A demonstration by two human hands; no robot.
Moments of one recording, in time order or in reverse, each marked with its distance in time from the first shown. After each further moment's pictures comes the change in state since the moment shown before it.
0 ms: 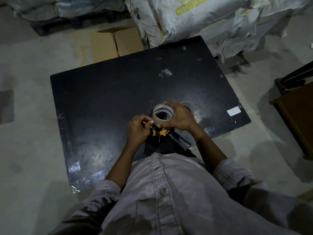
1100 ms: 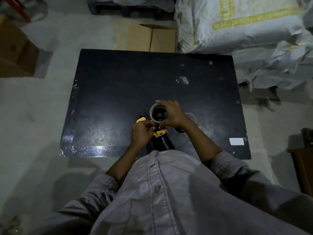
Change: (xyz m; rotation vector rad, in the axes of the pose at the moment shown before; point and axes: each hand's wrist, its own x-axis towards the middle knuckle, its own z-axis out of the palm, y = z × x) left_hand -0.029 0.031 0.052 0.143 0.172 -0.375; right_hand 0.083 0.015 0.006 -0.263 -0.273 -0.393
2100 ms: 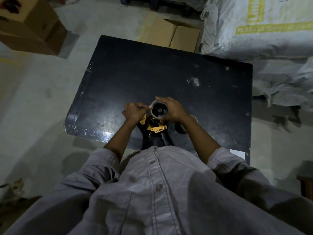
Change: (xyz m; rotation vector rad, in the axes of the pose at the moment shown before) left_hand 0.060 -0.025 -0.012 -0.095 0.157 -0.329; right_hand 0.031 0.003 -0.003 0.024 -0.152 -0.090
